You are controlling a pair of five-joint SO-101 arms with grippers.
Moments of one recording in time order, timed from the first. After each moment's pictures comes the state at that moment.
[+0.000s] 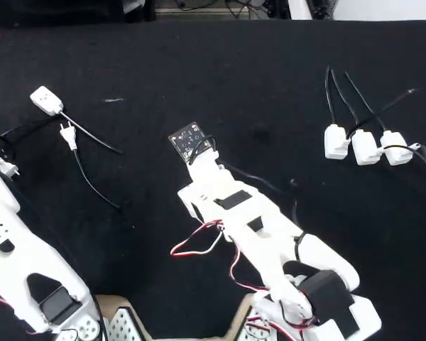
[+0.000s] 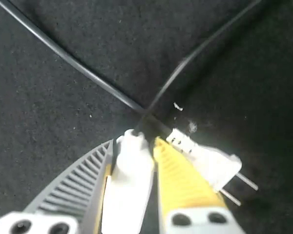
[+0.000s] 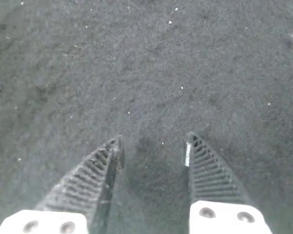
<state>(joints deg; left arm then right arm) -46.8 47.6 -43.2 70.8 -52.2 -29.6 -14.5 61.7 17.4 6.3</state>
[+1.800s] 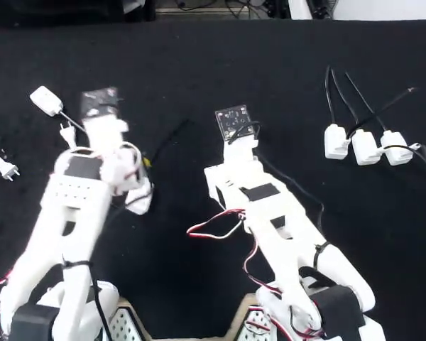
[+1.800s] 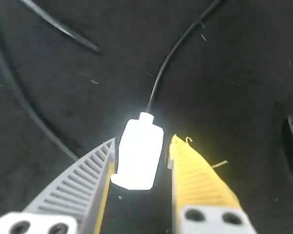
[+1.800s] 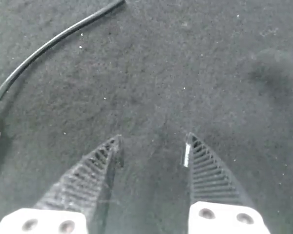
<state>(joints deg) 2.7 -30.5 42.1 57.8 13.4 -18.6 -21.3 62.2 20.4 -2.2</state>
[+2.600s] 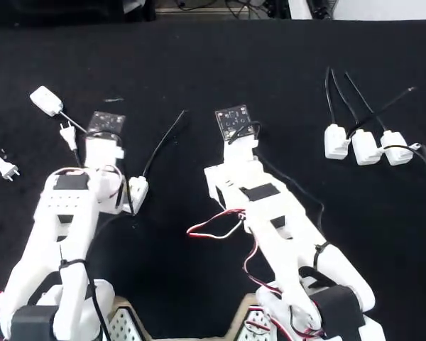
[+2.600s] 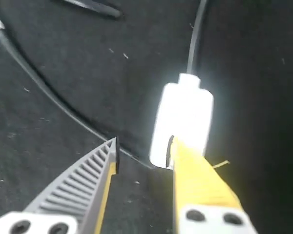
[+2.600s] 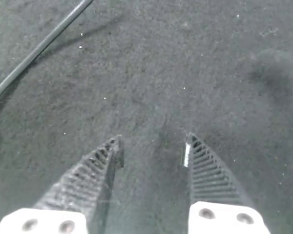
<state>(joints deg) -5.5 -30.5 55.3 48.5 -12.6 -18.6 -21.3 62.2 20.4 -2.2</state>
